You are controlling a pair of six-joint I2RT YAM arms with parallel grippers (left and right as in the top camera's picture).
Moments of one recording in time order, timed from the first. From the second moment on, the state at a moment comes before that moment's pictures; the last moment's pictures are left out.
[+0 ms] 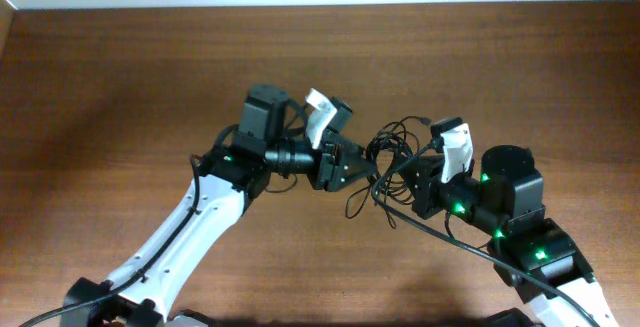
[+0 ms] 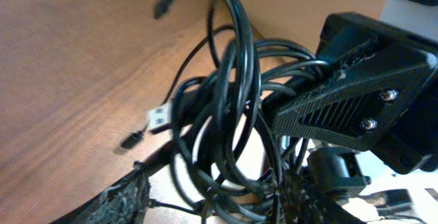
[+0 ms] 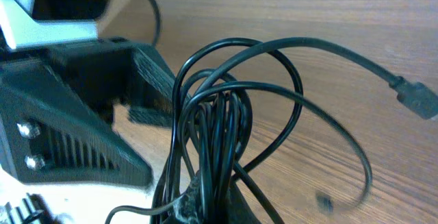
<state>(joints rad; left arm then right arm) -0.41 1.45 0.98 -0.20 0.98 -0.12 0.34 0.89 0.74 -0.35 -0.43 0.25</state>
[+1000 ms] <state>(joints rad) -0.12 1.46 0.97 -0.52 0.53 -0.78 0.33 0.97 0.78 -0.57 -0.64 0.29</state>
